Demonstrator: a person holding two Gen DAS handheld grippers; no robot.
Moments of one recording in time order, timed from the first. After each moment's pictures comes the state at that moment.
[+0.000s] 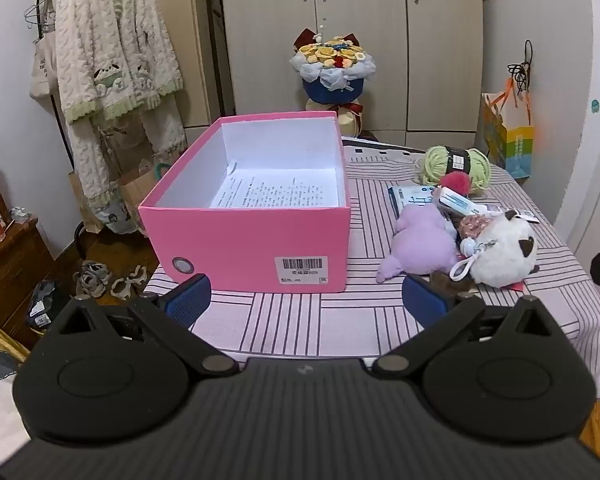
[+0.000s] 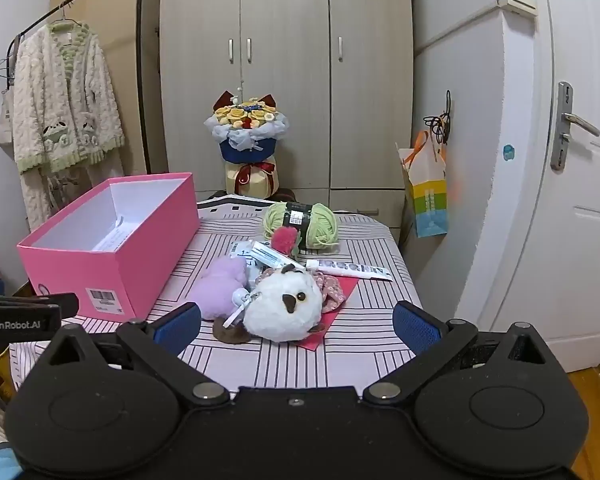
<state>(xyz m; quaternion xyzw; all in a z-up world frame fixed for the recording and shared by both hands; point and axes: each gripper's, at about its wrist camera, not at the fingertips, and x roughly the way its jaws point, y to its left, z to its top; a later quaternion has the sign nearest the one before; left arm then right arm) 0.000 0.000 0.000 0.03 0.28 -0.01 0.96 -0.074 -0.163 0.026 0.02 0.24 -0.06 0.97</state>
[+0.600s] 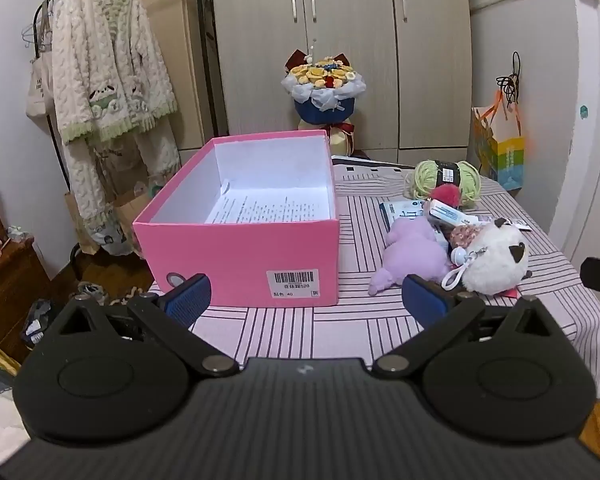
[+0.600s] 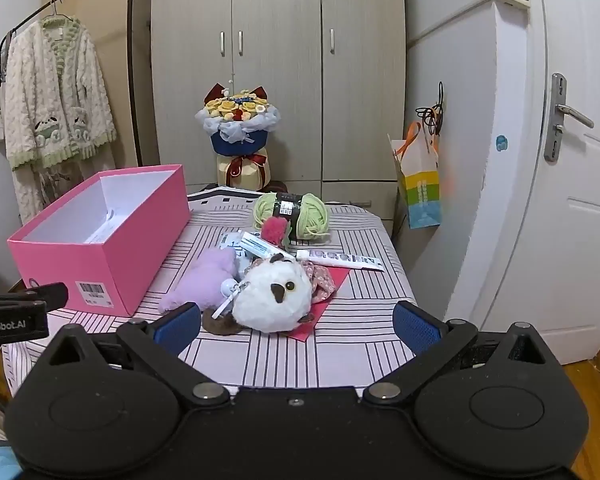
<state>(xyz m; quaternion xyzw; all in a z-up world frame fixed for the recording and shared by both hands) -0.008 -0.006 0.001 0.04 0.24 -0.02 0.97 -0.073 -0.169 0.020 0.02 0.25 -0.06 0.97</state>
